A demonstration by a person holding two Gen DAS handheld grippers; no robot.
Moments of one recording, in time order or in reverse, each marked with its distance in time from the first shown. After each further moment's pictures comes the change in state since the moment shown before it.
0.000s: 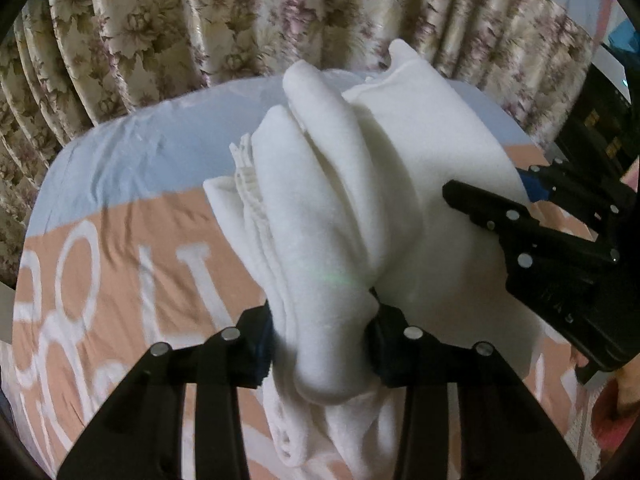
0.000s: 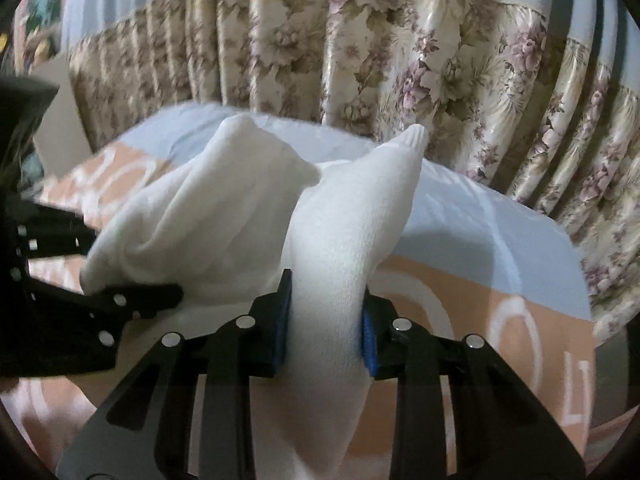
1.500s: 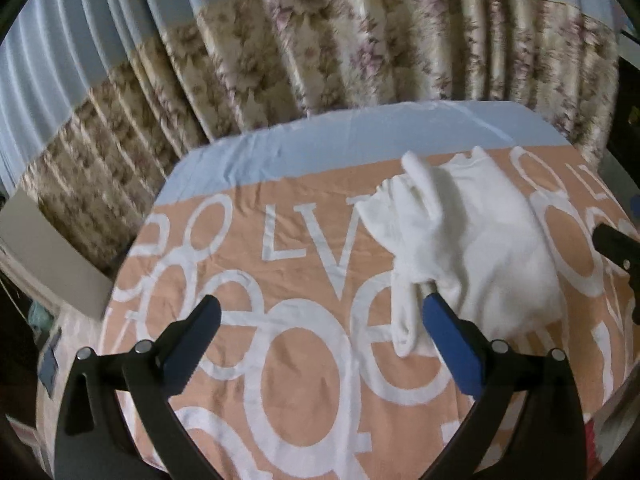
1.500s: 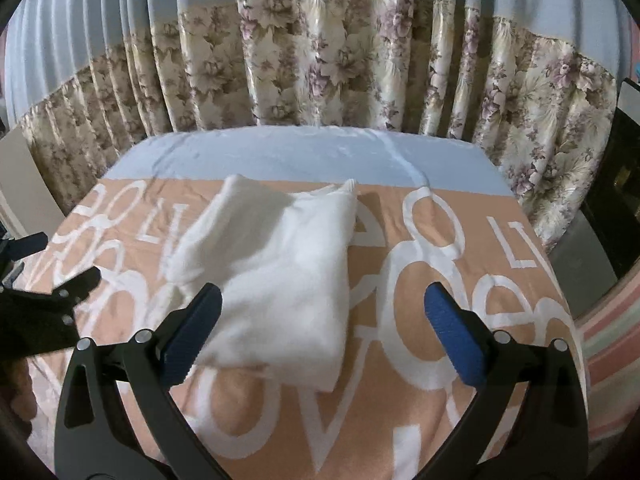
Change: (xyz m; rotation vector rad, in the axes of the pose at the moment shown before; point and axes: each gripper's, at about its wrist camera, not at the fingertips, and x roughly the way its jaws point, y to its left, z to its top) left arm -0.121 -0.036 -0.100 -0.033 -0.191 0.391; right arm -0.156 0.004 -0.092 0.321 -0.042 -0.146
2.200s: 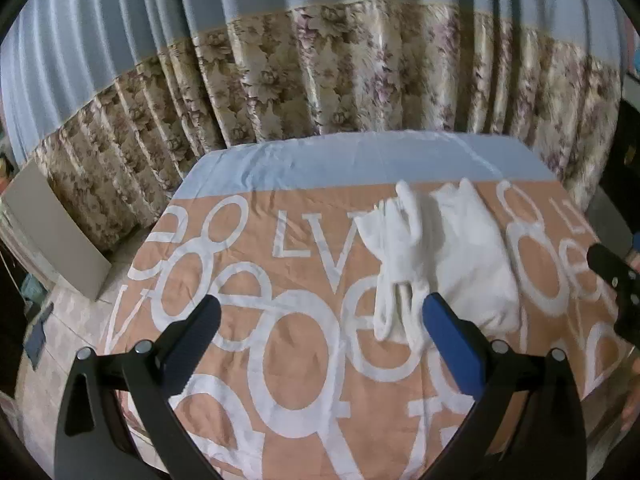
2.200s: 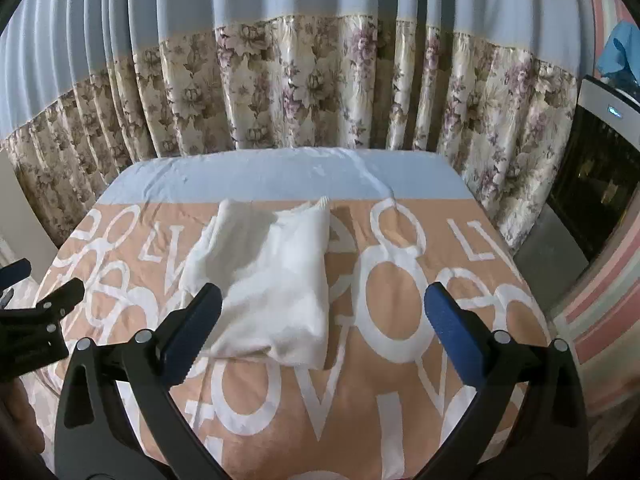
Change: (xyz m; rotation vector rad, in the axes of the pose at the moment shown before) left arm -0.062 0.009 0.004 -0.144 -0.023 -0.021; right arm -0.063 0.004 0.002 0.062 -0.051 -0.093
